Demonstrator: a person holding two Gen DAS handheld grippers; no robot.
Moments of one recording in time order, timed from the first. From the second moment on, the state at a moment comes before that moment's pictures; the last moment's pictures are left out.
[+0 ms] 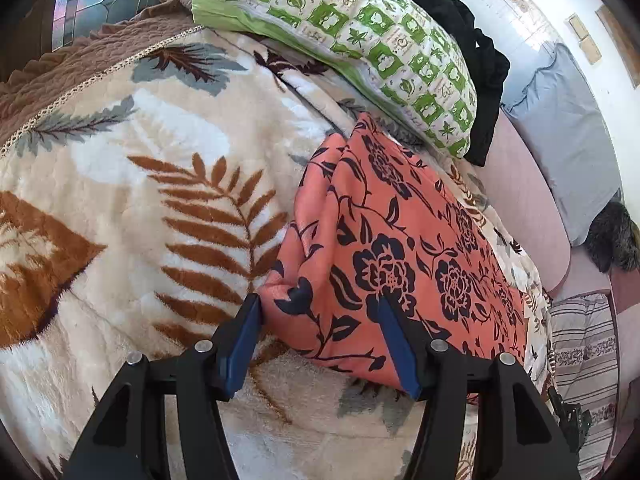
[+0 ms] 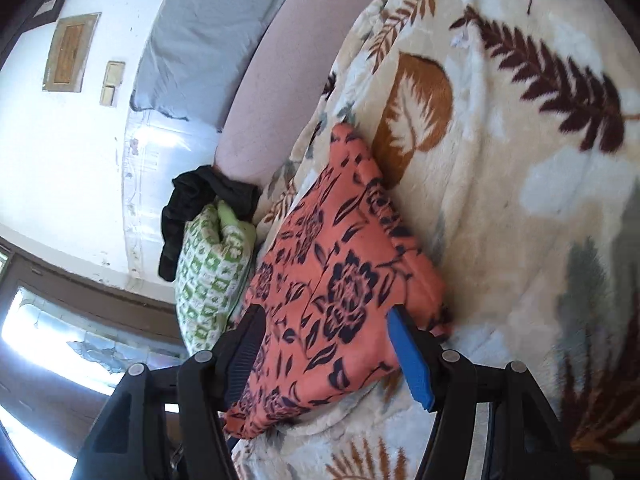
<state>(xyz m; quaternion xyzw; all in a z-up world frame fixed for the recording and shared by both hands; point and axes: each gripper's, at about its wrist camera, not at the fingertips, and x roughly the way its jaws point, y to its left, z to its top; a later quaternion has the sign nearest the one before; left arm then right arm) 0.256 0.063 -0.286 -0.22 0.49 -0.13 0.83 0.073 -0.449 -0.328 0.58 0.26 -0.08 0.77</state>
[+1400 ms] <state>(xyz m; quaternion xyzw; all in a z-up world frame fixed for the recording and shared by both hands) 0.151 0.077 -0.278 -0.29 0.45 -0.16 0.83 0.038 -0.386 -0.269 0.42 0.26 -0.08 0.86</state>
